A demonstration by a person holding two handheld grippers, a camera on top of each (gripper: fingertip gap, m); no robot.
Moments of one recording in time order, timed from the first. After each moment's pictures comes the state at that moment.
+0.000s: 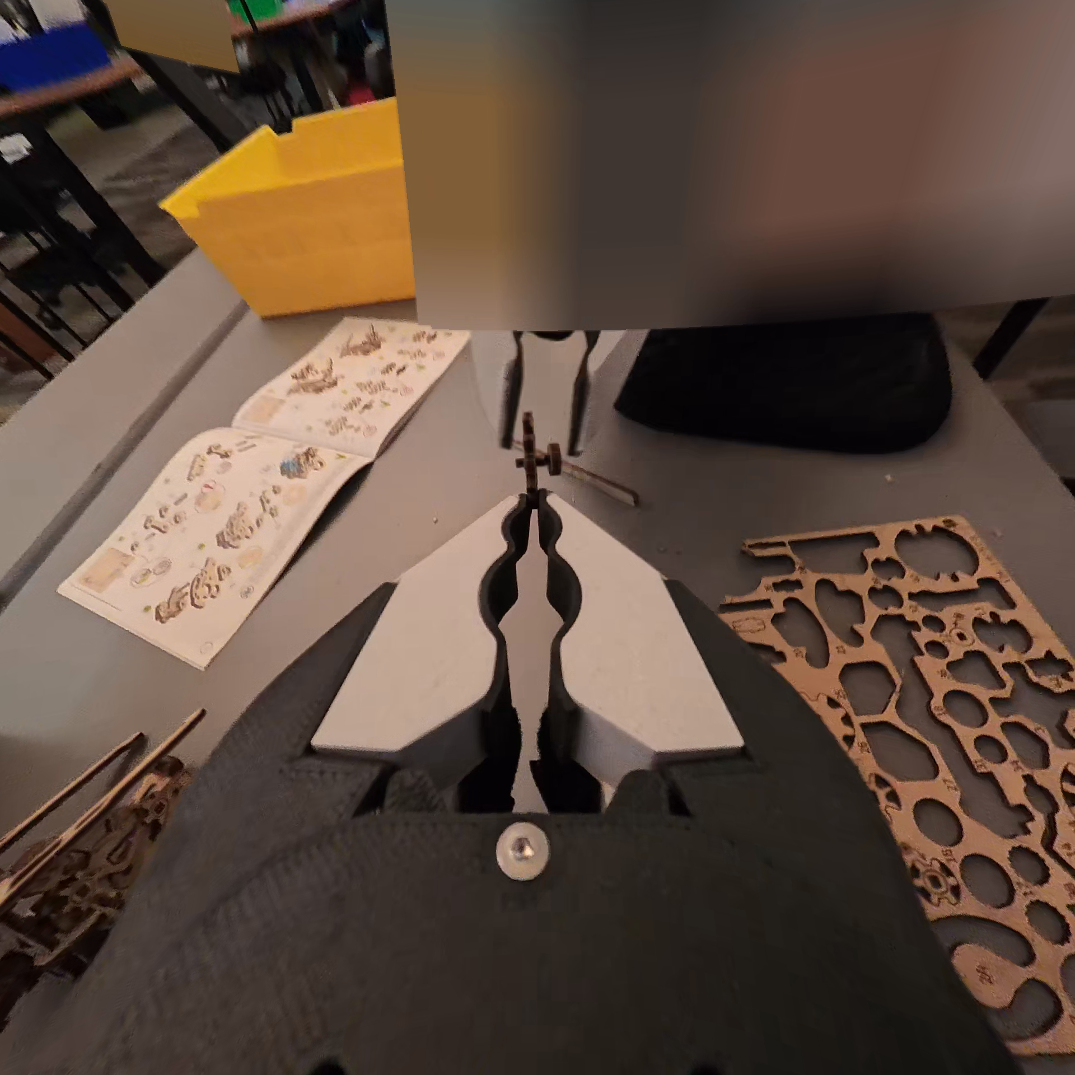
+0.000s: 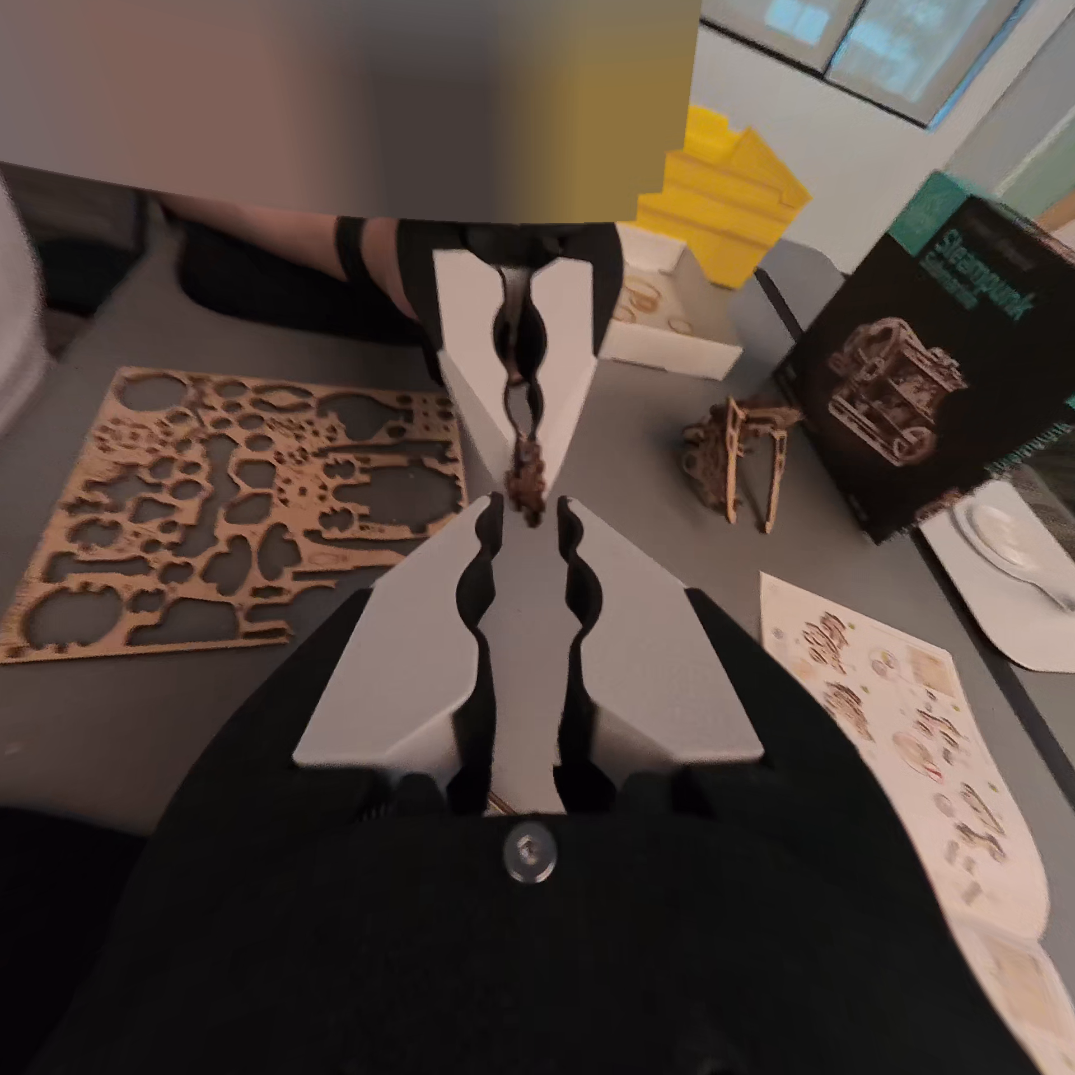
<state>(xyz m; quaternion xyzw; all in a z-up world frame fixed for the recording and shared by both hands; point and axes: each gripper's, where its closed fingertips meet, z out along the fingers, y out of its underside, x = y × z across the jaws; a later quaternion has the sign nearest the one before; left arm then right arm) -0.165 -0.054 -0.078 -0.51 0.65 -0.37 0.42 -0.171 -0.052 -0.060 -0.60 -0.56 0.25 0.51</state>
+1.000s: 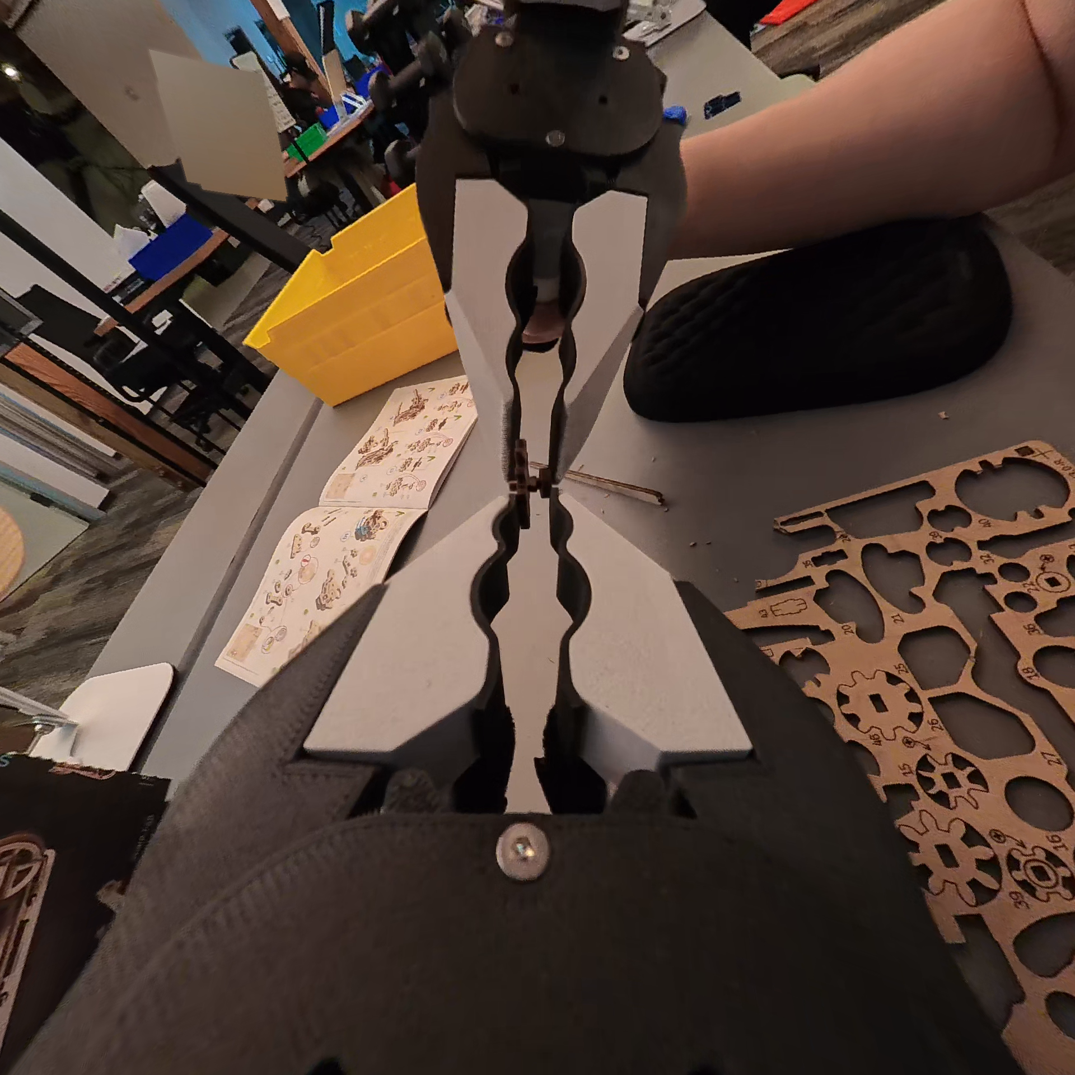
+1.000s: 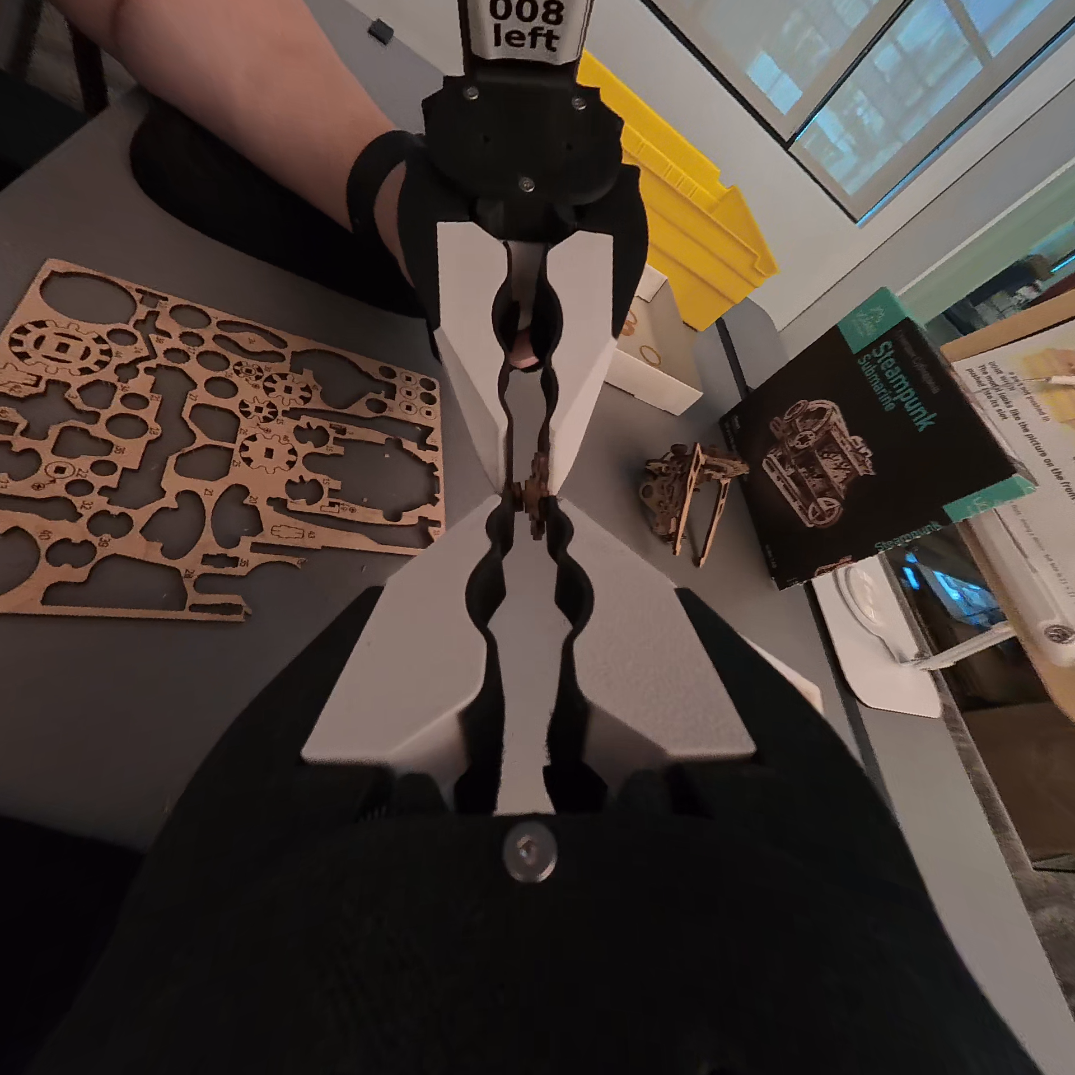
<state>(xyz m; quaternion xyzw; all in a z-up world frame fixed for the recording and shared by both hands) -0.166 -0.064 -0.065 -0.42 0.69 -0.30 0.50 -0.178 -0.059 -0.057 -0.55 -0.62 0.15 0.54</state>
